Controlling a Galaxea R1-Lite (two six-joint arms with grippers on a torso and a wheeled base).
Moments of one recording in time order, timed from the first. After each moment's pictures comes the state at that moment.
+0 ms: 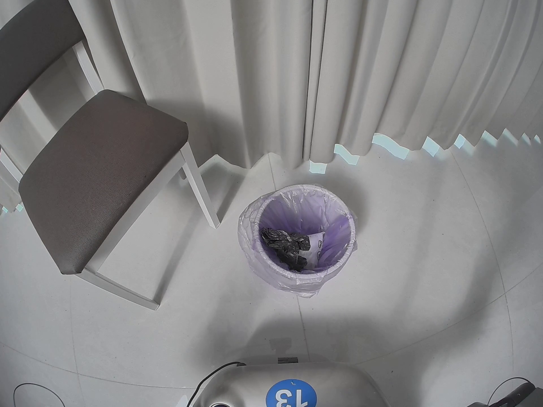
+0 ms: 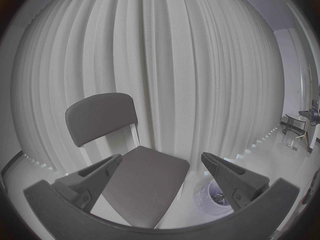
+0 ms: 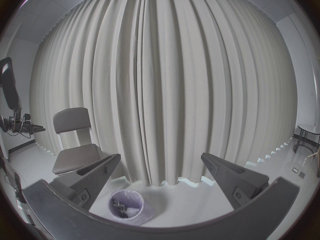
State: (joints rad) left arm -0.09 0.64 -0.67 -0.23 0.07 0.07; right arm -0.04 0.62 -0.63 -0.38 0.23 0.03
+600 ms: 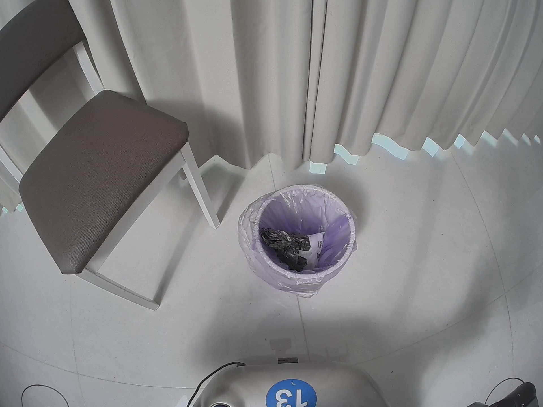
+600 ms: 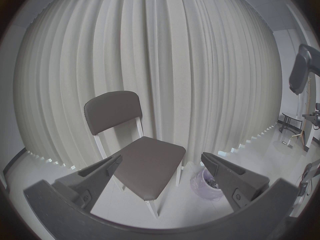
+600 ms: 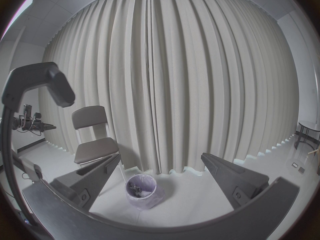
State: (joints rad) left arm -0.09 0.26 -0.68 0.21 0.08 0.07; right arm -0.01 0.12 -0.63 0.16 0.26 0.03
